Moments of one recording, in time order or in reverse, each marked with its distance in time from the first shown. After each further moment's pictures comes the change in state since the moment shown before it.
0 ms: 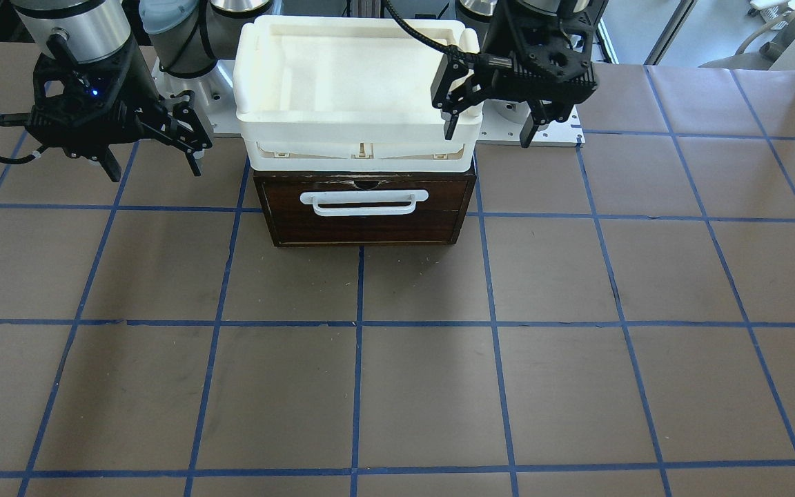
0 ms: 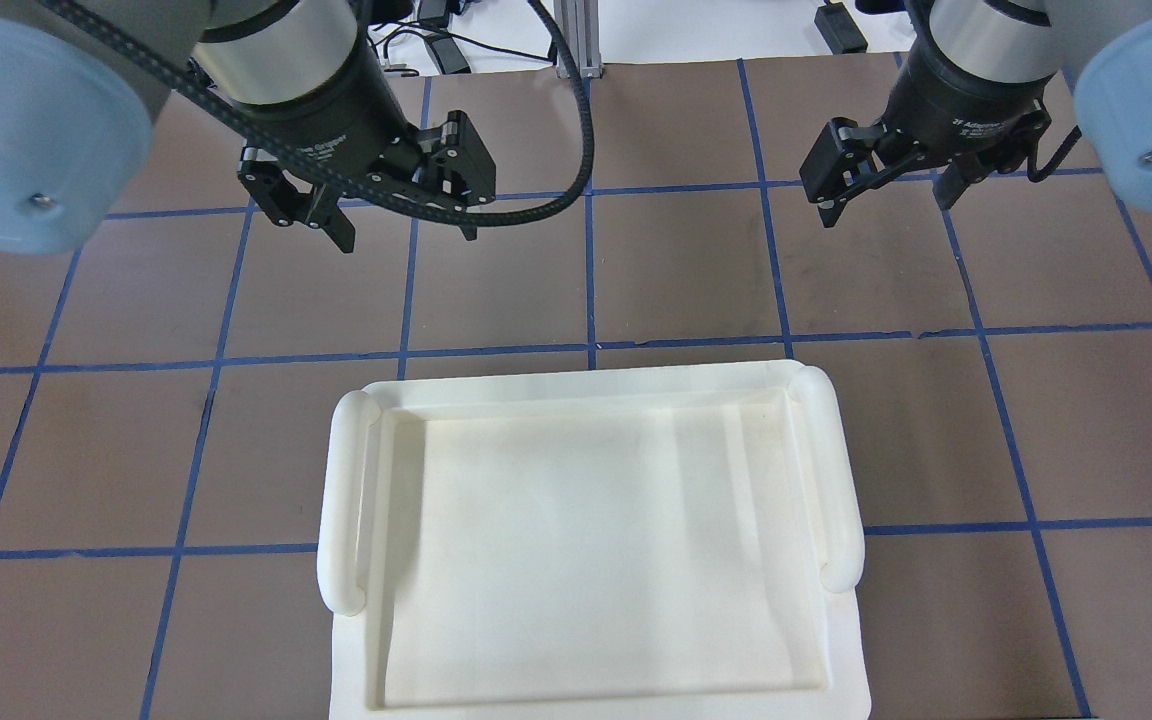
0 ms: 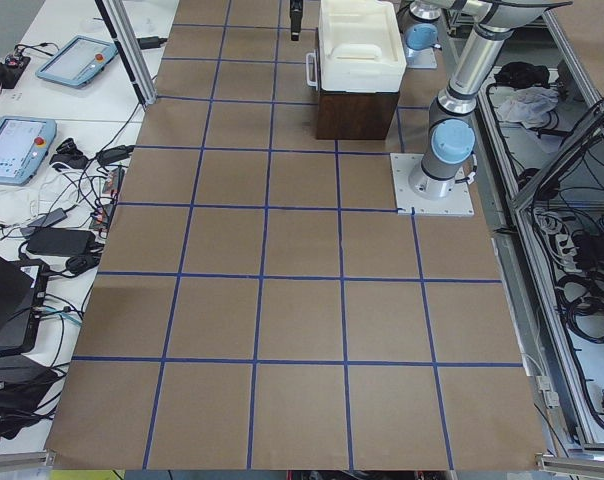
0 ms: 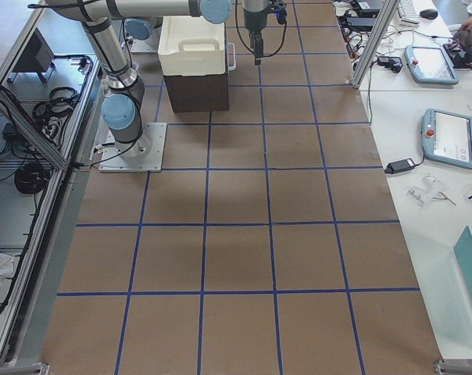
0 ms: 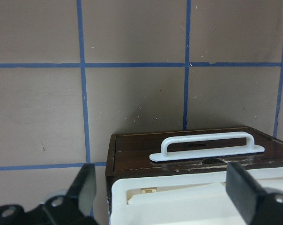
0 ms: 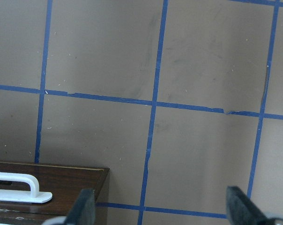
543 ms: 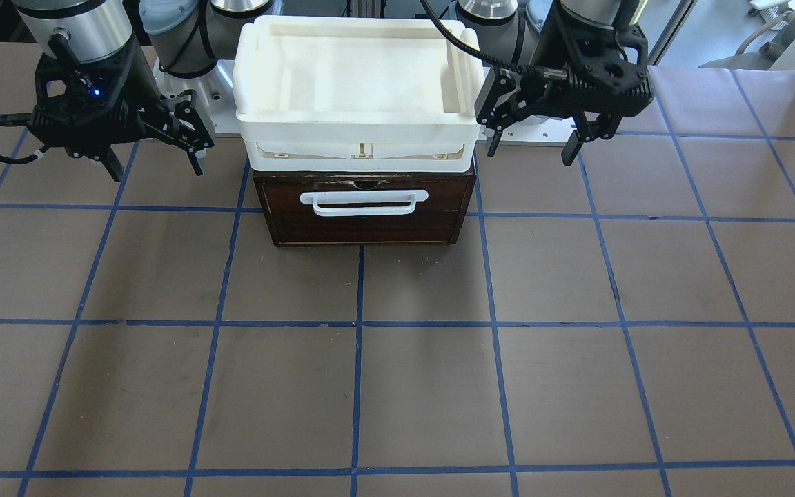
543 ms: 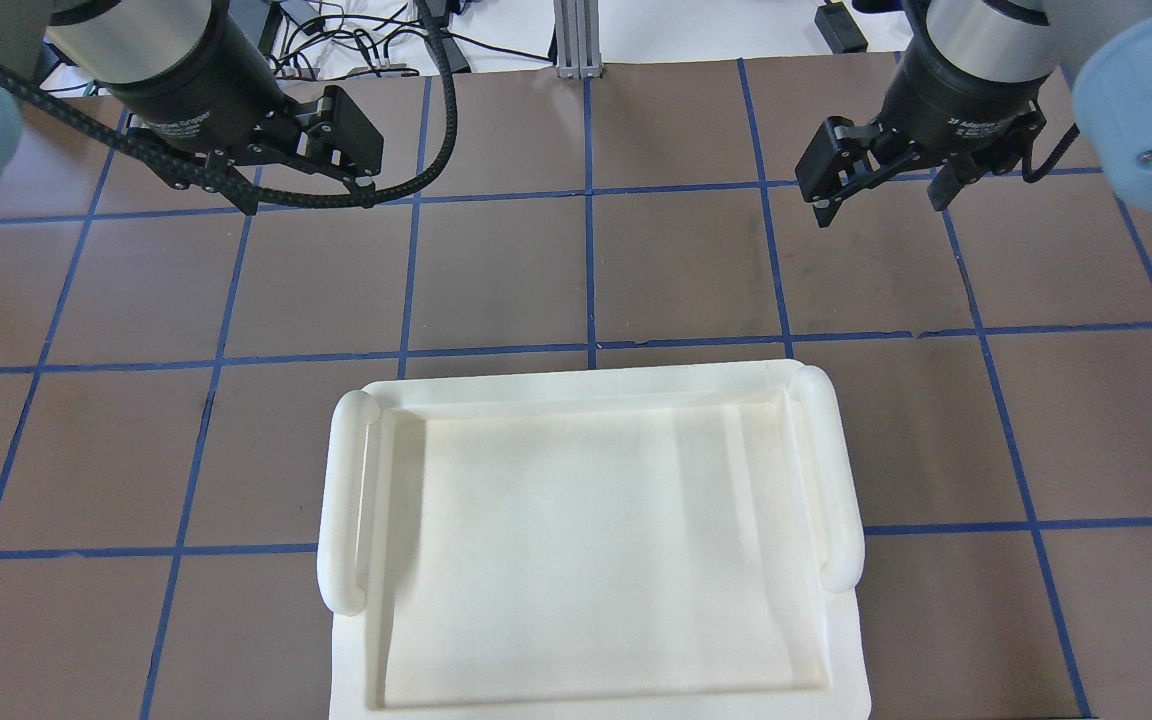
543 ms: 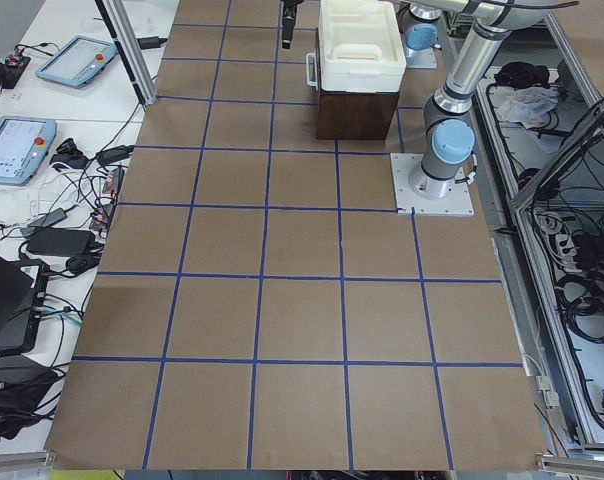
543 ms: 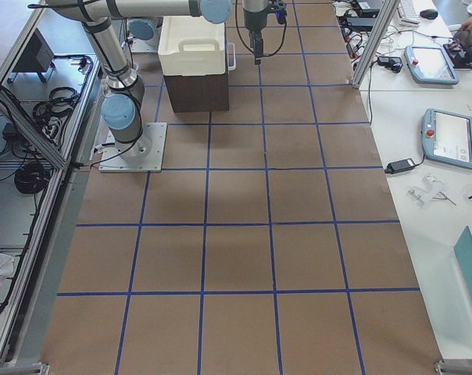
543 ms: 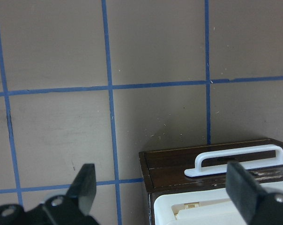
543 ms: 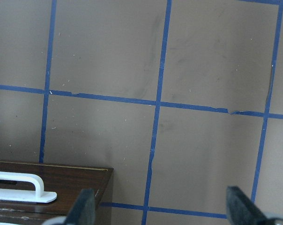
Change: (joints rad) left arm 0.082 0.011 -0.068 0.116 0.029 0.102; right arm 0.001 0.000 0.000 0.002 0.004 0.002
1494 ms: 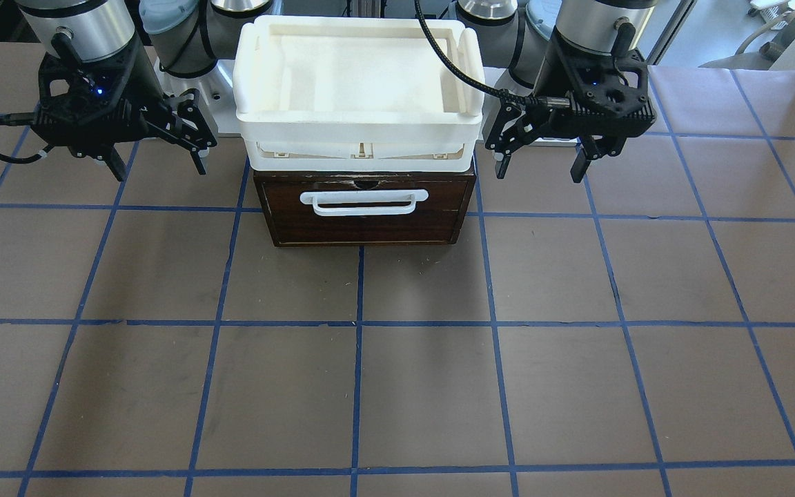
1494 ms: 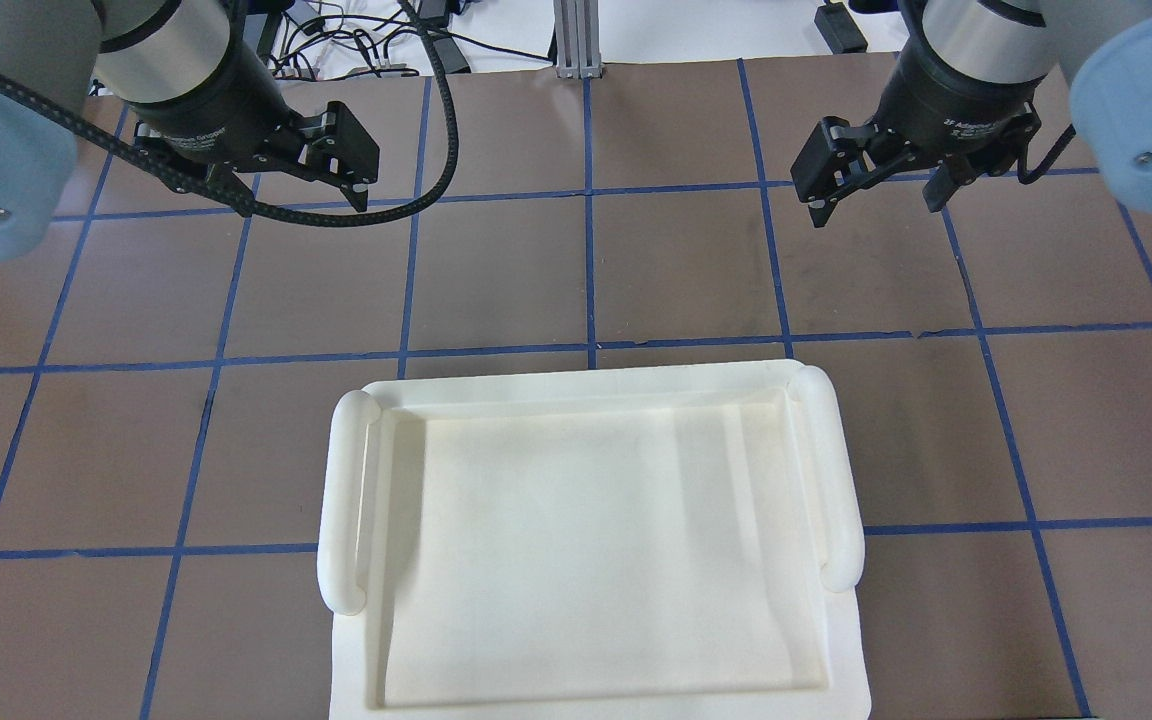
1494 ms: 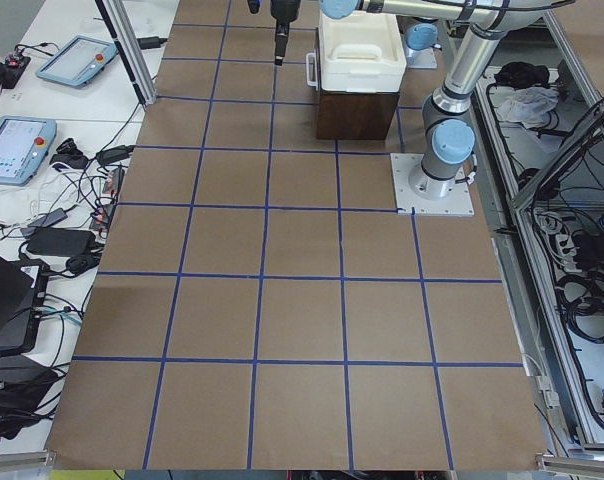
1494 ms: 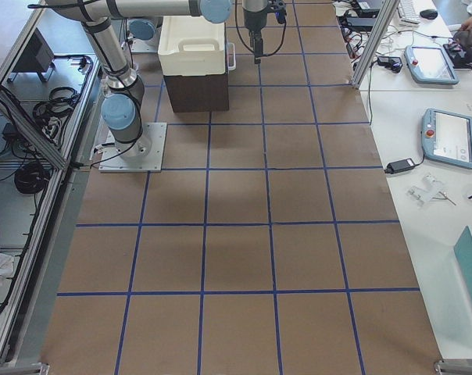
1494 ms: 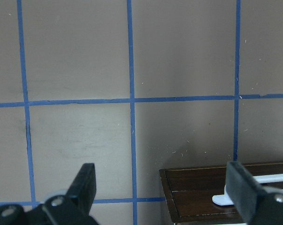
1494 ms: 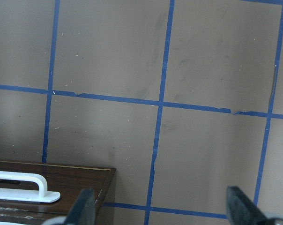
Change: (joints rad) left arm -0.009 0.002 -0.034 0.042 0.041 -0.030; right arm 0.003 0.000 0.000 0.000 0.007 0.003
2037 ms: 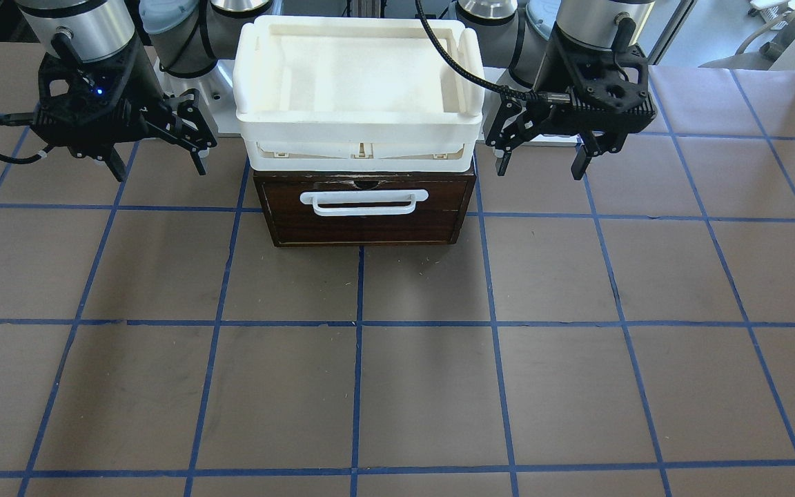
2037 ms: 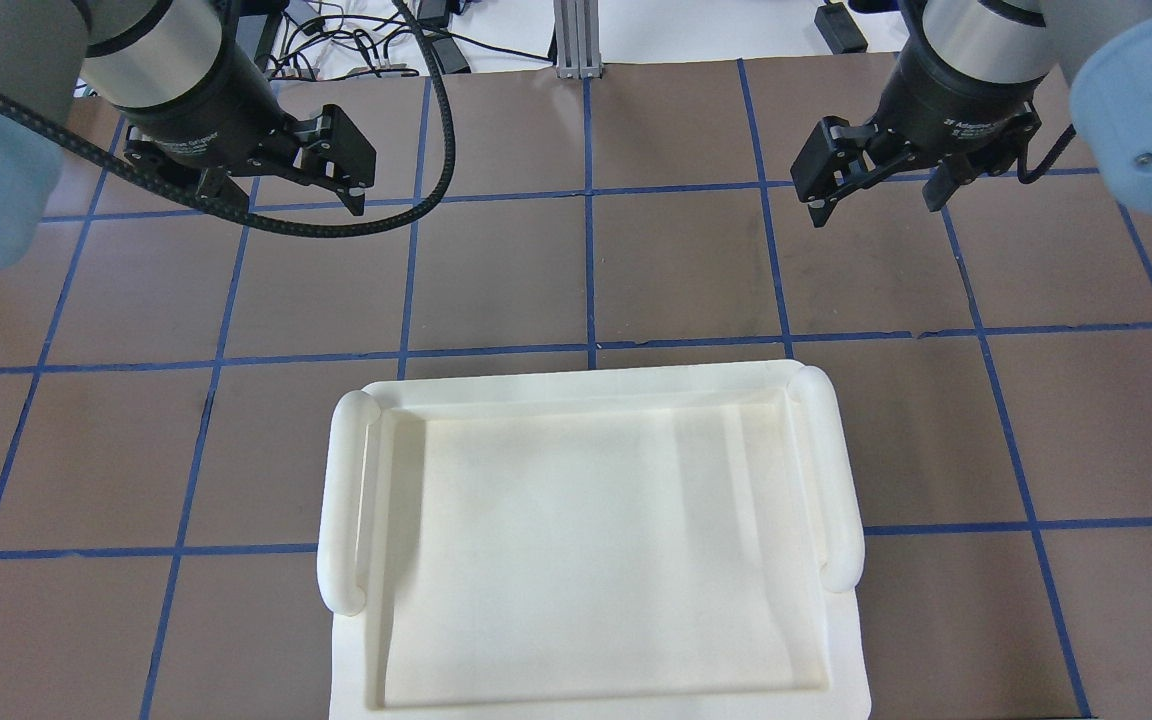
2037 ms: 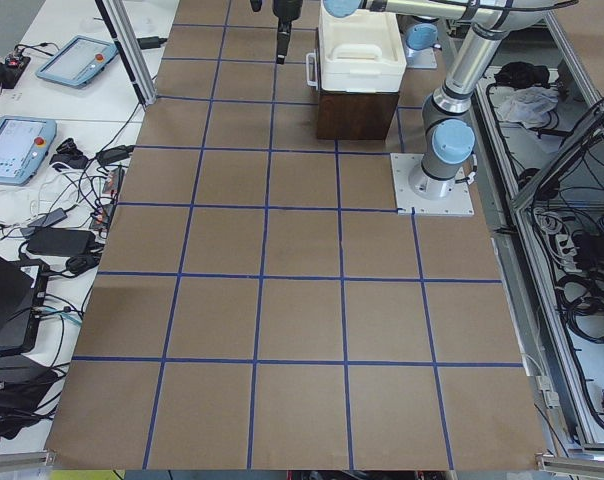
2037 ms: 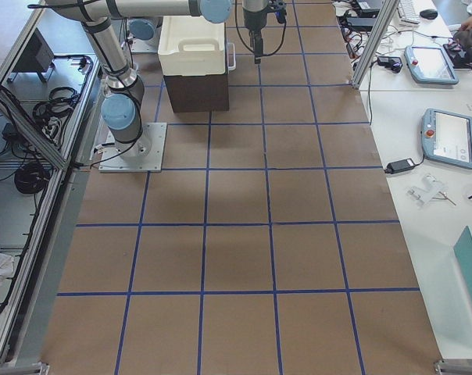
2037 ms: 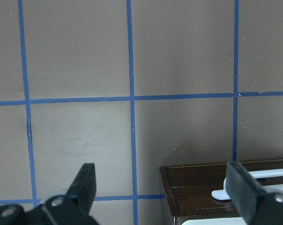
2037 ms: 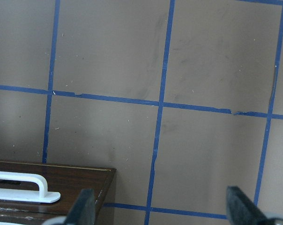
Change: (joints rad) left arm 0.000 0.006 -0.002 -0.002 0.002 0.001; right arm 0.000 0.000 0.000 -0.002 0.000 0.000
